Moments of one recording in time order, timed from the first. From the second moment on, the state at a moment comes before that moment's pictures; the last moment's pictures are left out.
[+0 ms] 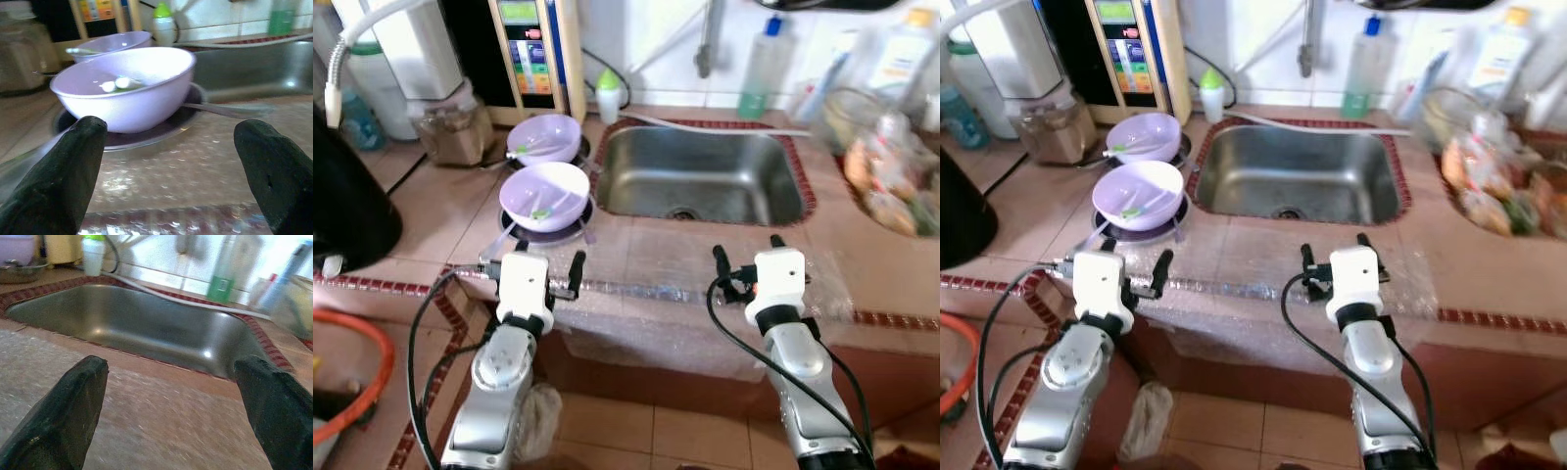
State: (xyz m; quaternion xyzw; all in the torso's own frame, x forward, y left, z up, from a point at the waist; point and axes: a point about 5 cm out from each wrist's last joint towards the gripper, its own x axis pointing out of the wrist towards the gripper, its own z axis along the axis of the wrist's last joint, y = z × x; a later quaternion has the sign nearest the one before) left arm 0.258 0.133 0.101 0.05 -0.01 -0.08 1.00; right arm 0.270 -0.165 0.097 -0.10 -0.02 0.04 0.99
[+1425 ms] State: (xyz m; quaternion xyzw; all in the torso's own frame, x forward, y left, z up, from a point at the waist) left arm 0.217 0.158 0.113 0.08 -0.02 -0.01 1.00; right arm 0.236 -0.136 0.107 -0.08 -0.05 0.13 0.99
